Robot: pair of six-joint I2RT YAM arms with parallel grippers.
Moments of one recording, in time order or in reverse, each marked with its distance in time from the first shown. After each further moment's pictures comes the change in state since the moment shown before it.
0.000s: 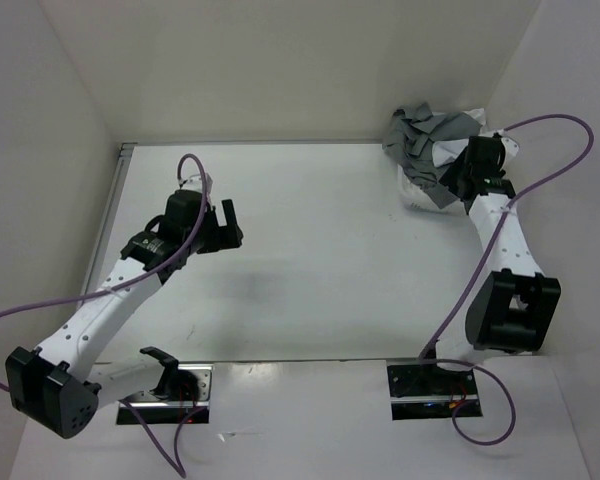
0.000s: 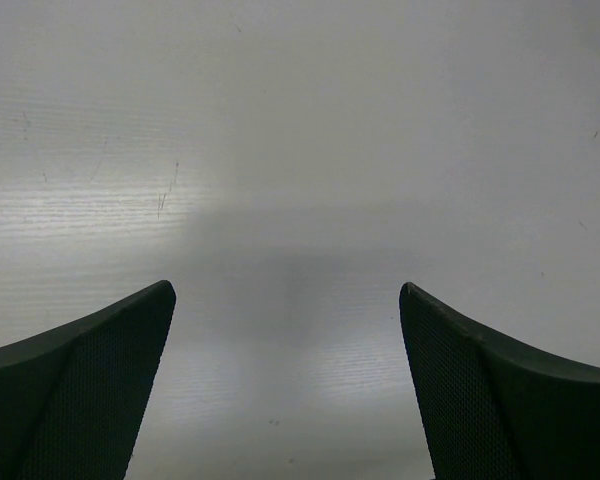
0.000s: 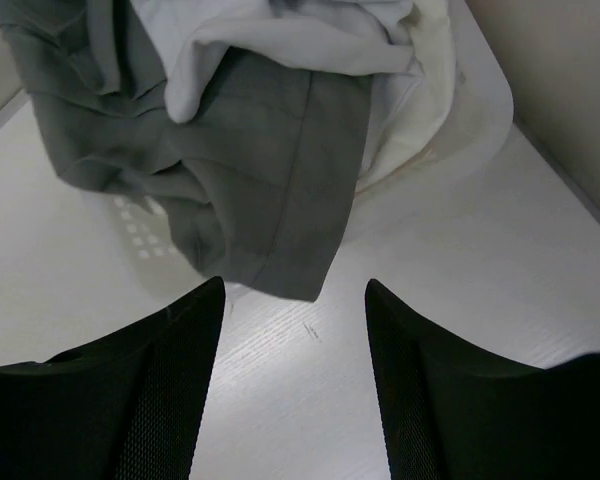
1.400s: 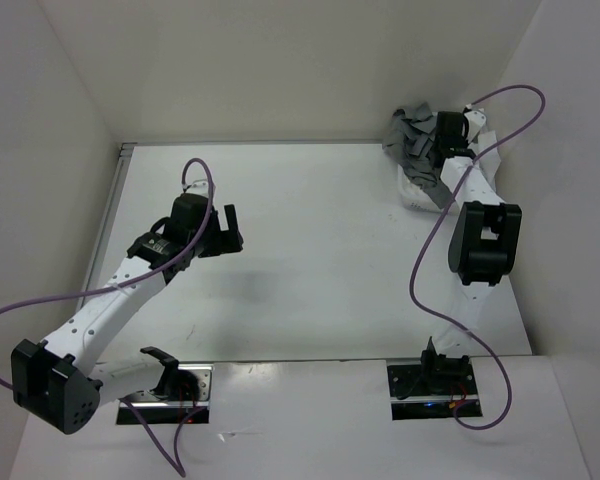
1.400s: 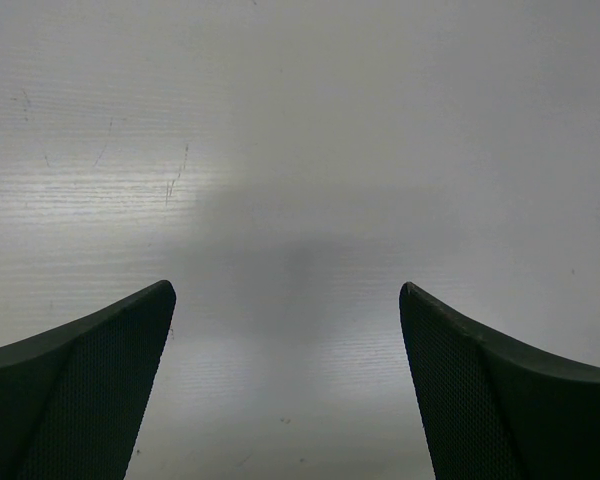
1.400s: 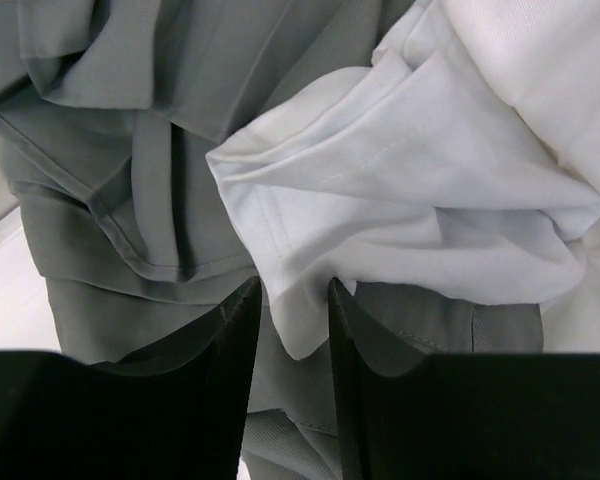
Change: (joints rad) left arm -0.013 0.024 -0.041 0.011 -0.017 0.000; right arm 0.072 0.550 0.396 0.233 0.160 -0.035
